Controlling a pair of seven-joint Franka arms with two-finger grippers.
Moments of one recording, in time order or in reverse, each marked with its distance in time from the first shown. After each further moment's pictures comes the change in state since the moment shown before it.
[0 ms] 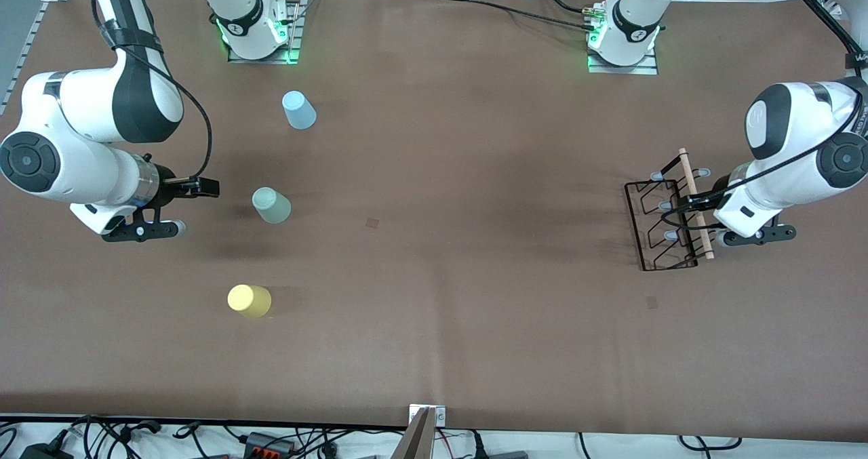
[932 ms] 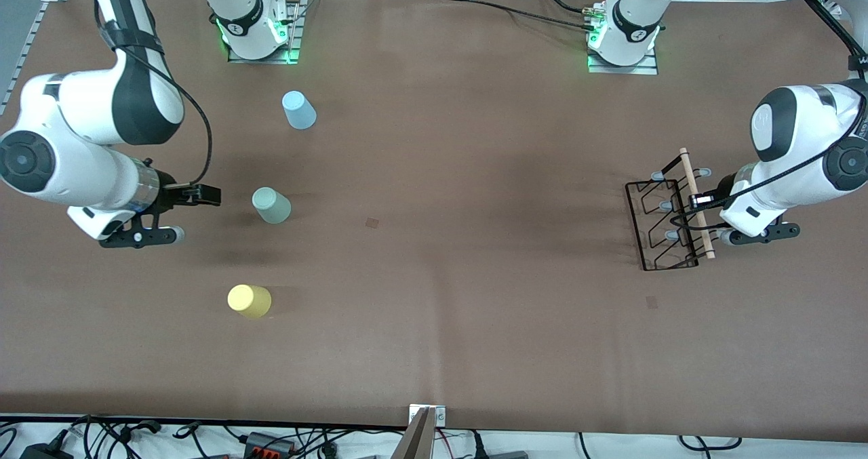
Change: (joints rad) left arm 0.027 0.004 -0.002 -0.023 0.000 0.000 0.001; right arm 0.006 0.018 0.002 -0.009 0.026 0.067 0.049
